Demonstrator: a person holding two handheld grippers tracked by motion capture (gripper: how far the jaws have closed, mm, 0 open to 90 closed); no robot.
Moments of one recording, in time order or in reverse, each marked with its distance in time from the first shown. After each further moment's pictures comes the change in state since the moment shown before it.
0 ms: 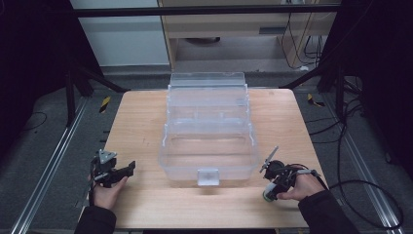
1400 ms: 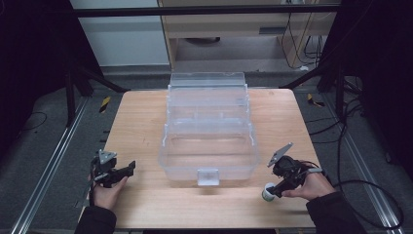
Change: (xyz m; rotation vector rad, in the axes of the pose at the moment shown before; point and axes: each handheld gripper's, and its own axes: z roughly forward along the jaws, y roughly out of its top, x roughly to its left) left arm 0.000 0.000 0.000 -0.008 -0.002 -0.005; right arm -0.001 -0.012 -0.026 -0.185 -0.067 -0.016
